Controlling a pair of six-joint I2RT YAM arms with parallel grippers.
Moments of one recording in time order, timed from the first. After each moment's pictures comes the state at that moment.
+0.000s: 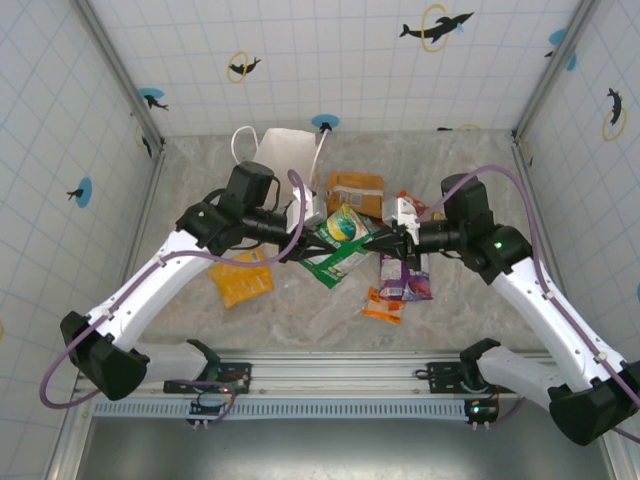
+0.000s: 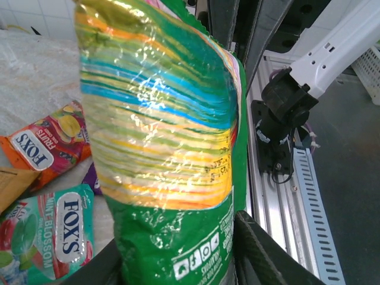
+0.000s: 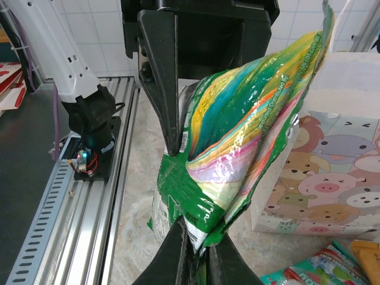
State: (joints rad) left arm -0.65 1.27 1.27 -0.72 0.85 0.45; right arm 0.51 1.03 1.06 -0.59 -0.92 -0.52
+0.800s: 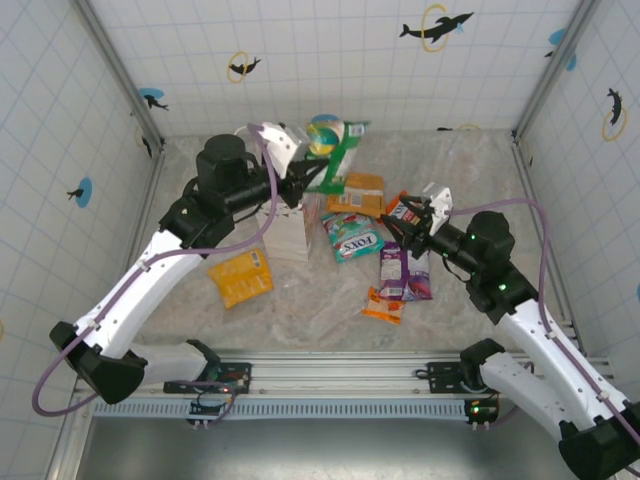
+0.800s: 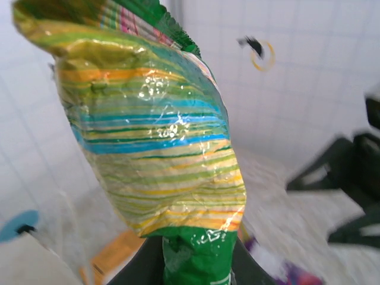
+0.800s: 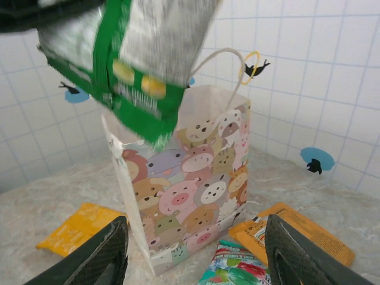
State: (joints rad) left arm -0.65 1.25 1.39 -0.28 0.34 0.10; right arm 0.48 0.78 0.68 0.04 -0.39 0.04
